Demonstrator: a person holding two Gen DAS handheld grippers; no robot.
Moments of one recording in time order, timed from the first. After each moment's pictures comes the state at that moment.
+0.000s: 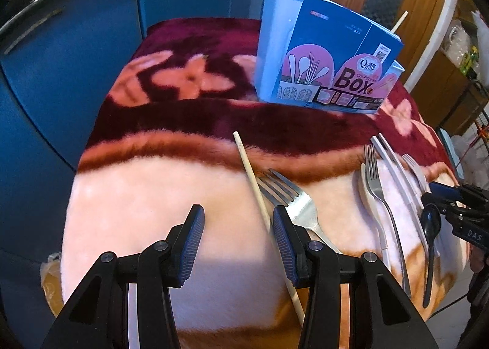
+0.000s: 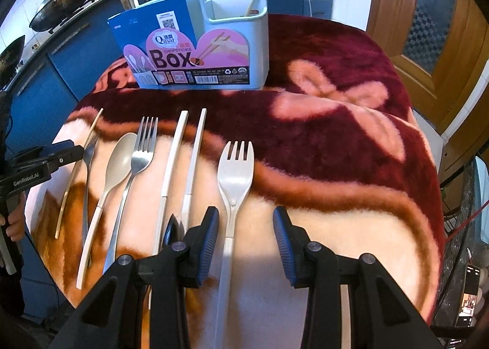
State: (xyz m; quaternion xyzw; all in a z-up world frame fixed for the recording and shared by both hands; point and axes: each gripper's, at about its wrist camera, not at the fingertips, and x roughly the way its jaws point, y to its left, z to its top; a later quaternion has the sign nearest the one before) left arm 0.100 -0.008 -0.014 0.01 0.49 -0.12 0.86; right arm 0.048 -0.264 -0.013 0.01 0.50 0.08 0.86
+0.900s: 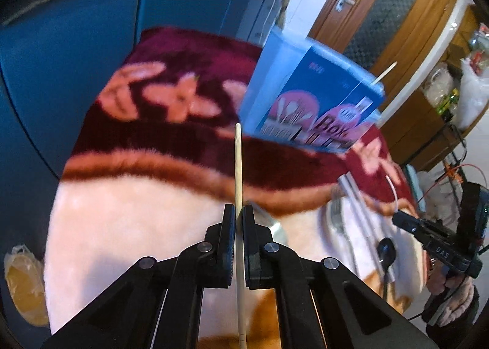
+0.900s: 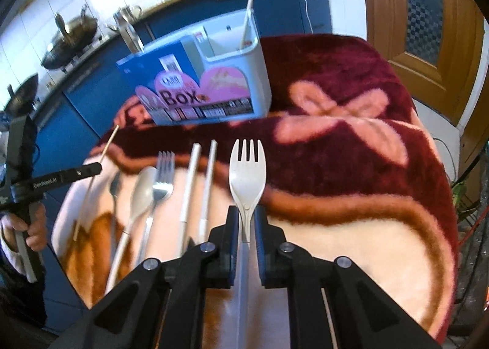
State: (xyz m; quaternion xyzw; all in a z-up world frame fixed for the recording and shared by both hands) left arm 0.105 0.011 0.009 -0.09 0.45 -0.18 0.87; right arm 0.039 -0.283 0.000 0.10 0.44 0.11 0.89
